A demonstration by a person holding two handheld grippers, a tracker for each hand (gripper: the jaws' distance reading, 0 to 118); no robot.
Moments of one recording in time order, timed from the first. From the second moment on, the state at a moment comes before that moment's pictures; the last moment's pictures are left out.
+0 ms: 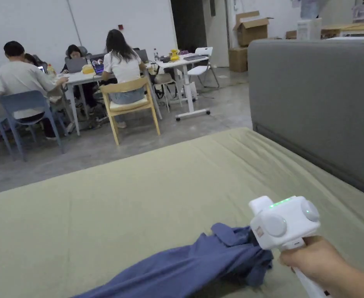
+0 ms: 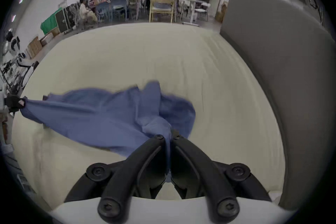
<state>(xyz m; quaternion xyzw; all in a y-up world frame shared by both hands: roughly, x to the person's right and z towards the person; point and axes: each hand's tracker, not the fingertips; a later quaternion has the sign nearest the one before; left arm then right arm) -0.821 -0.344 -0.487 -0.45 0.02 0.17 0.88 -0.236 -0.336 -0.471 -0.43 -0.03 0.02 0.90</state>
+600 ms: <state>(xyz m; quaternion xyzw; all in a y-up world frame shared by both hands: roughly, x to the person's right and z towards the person) -0.867 -0.340 -0.233 -0.47 -0.07 0.14 0.87 -0.211 -0.327 -0.206 -0.46 0.03 0.02 0.89</state>
